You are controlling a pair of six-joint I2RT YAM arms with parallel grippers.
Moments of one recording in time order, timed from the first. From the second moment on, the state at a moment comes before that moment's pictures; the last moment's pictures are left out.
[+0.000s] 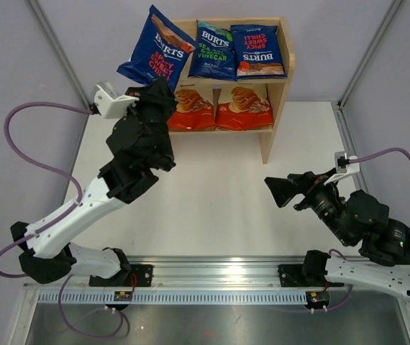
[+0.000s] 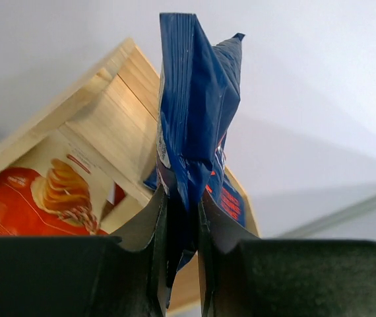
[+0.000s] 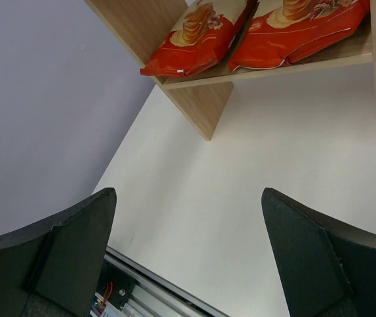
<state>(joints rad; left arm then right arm) -1.00 1.22 1.52 0.14 -1.16 -0.63 1.17 0.54 1.05 -0.57 0.65 0.60</state>
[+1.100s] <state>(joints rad) -0.74 1.79 2.05 -0.12 -1.15 -0.68 1.17 0.35 0.98 -0.54 0.61 0.61</state>
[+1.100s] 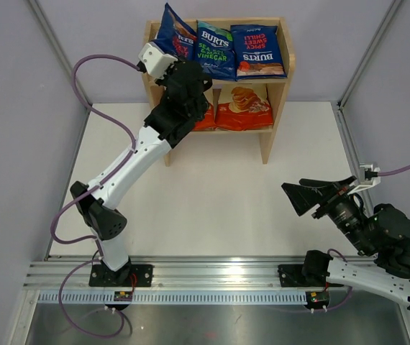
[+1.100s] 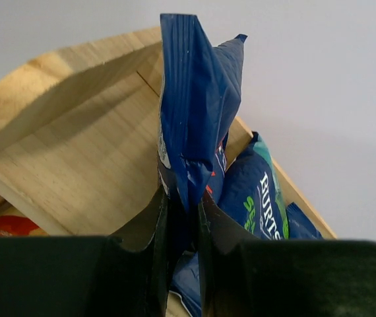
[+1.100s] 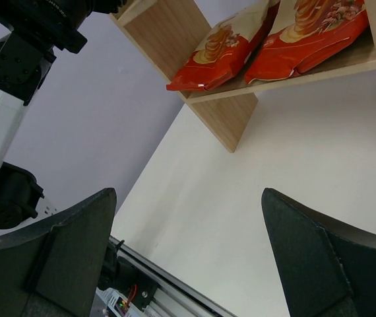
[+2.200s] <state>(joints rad) -0.75 1.73 2.06 -0.37 -1.11 -0.78 1.17 0.33 0.99 -0.57 0.58 0.61</state>
